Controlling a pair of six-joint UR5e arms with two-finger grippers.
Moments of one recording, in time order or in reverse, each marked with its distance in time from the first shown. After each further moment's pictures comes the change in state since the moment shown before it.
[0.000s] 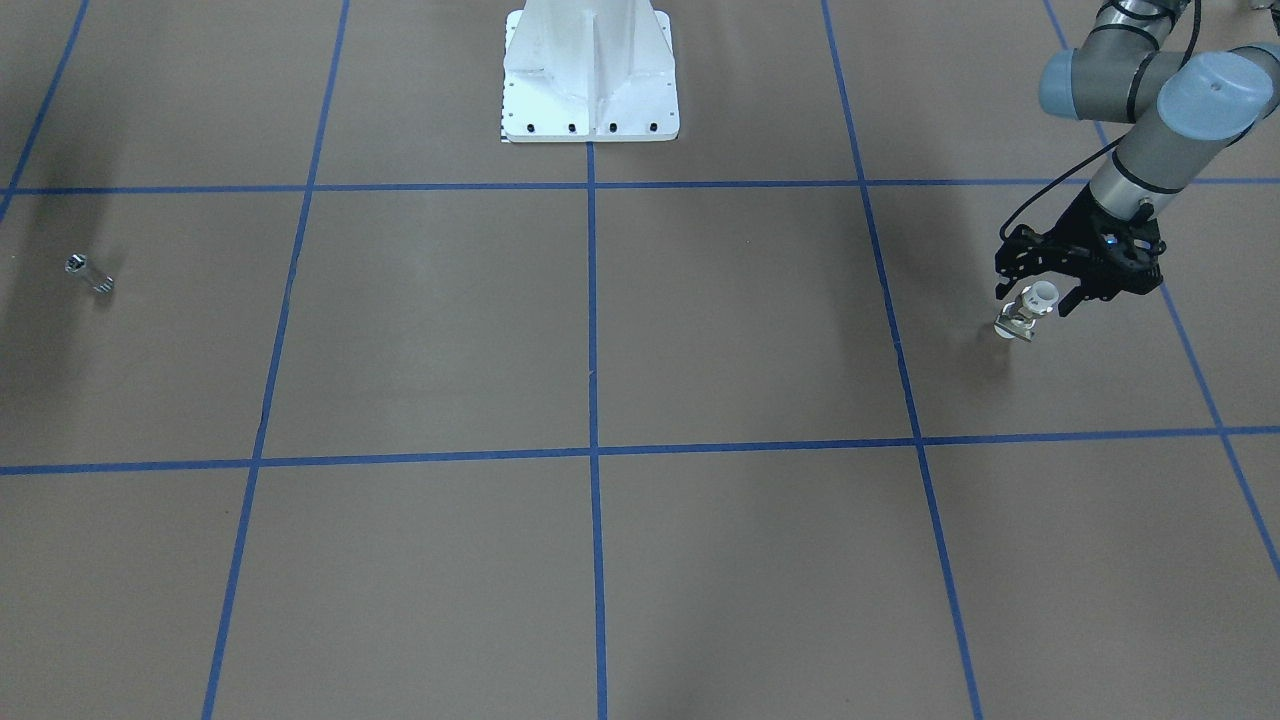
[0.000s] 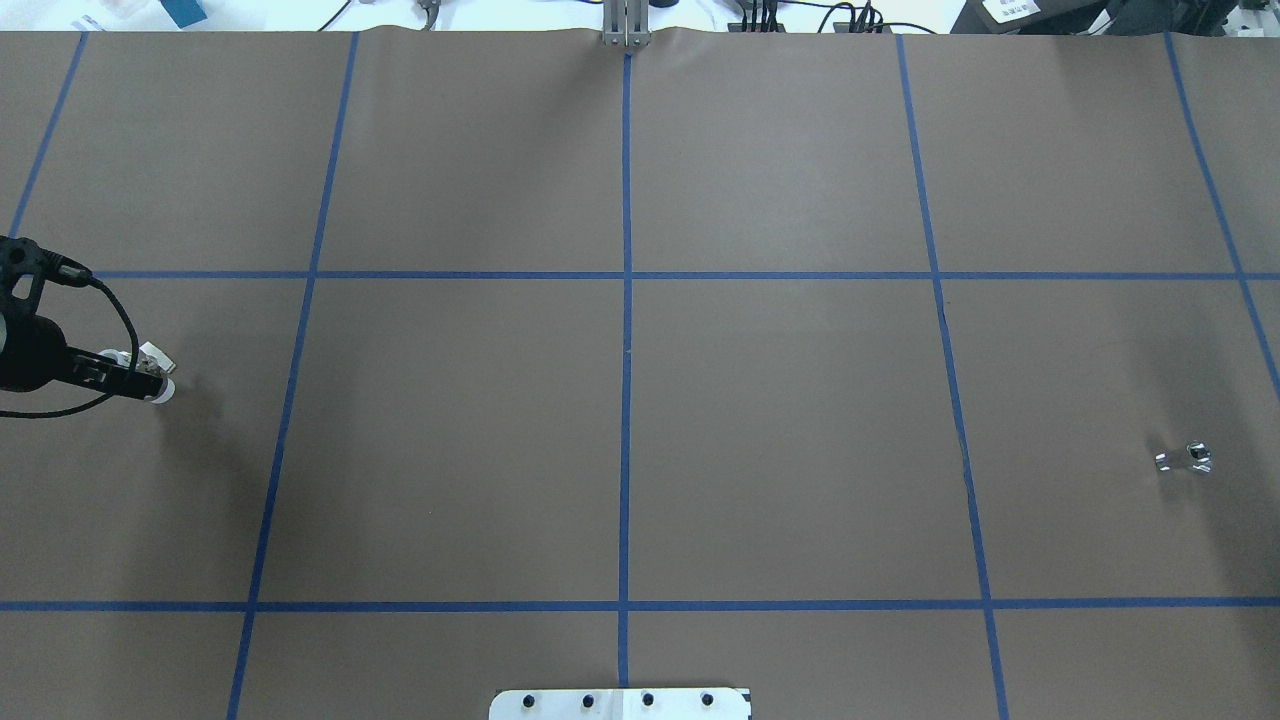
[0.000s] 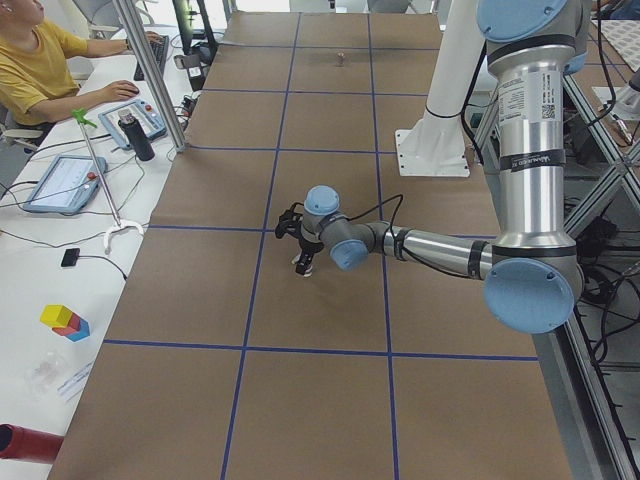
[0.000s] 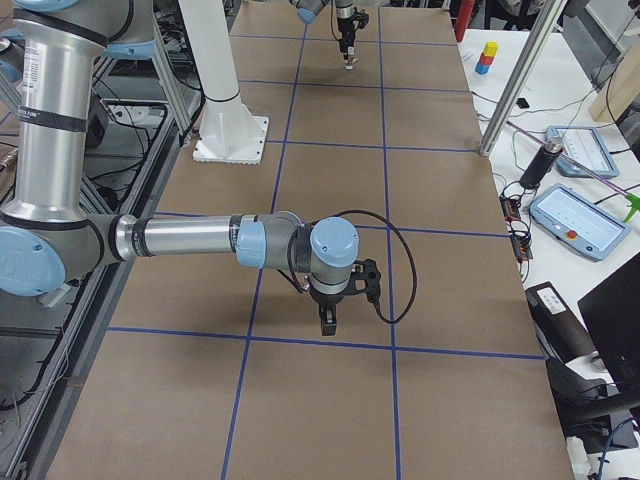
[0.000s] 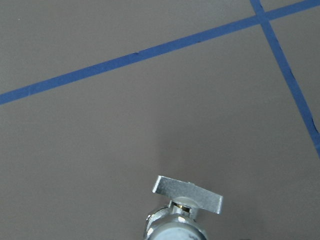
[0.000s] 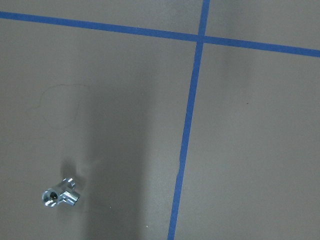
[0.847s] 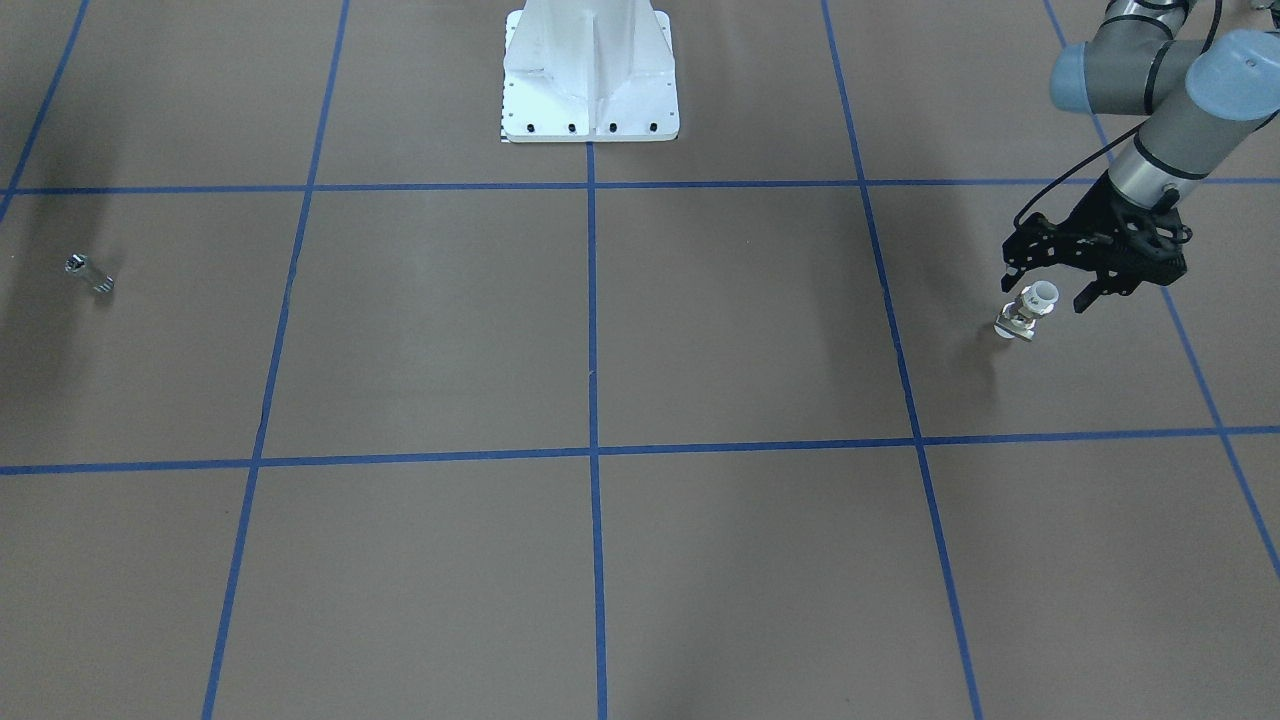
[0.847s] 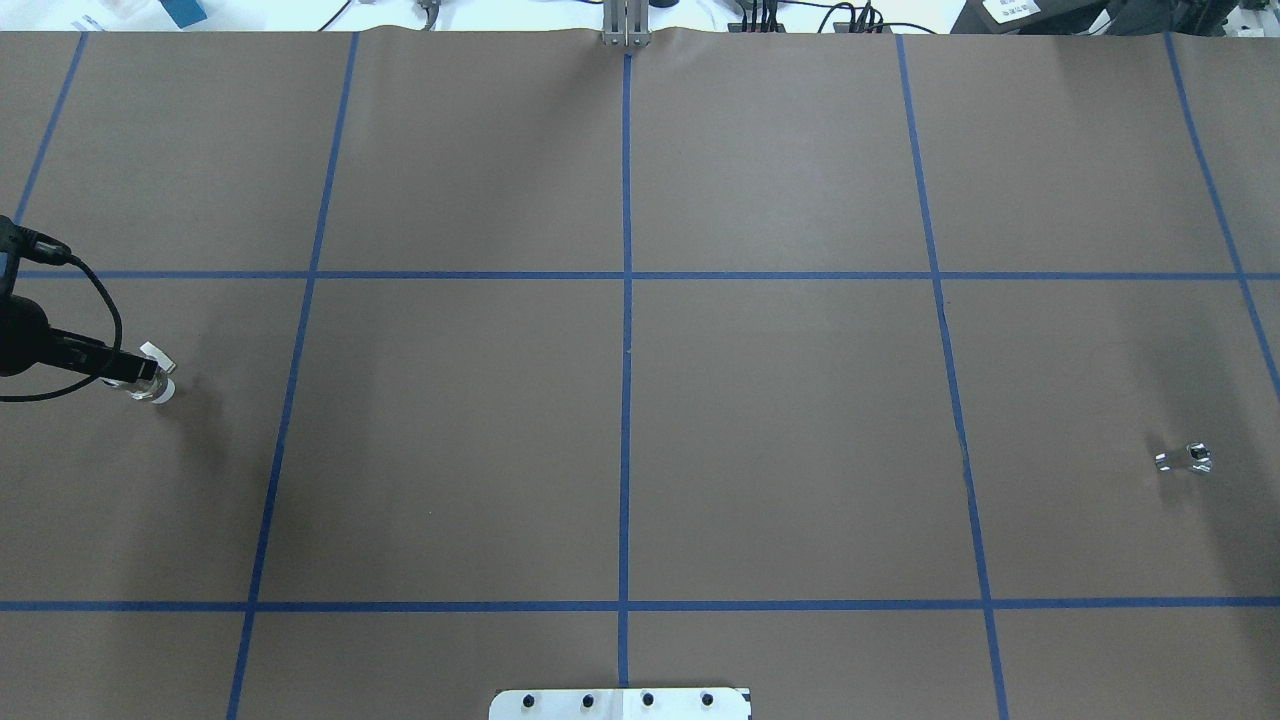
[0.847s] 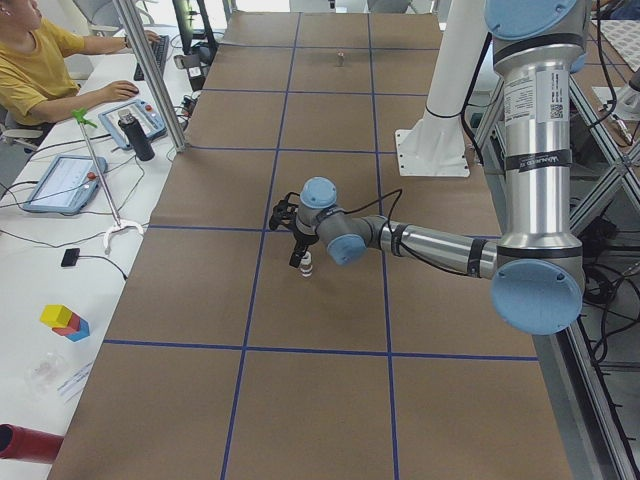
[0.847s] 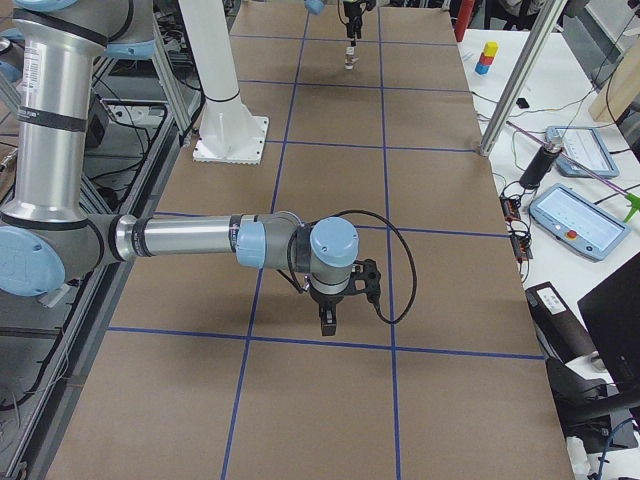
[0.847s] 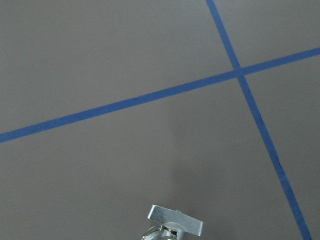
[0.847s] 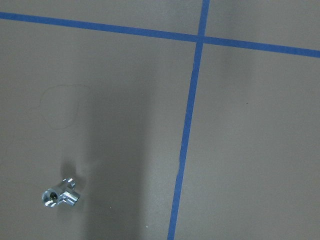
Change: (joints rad) left arm -0.031 0.004 -0.029 -0.005 -0.022 -0.007; right arm 0.001 0.000 -0.001 0.000 -0.002 0.000
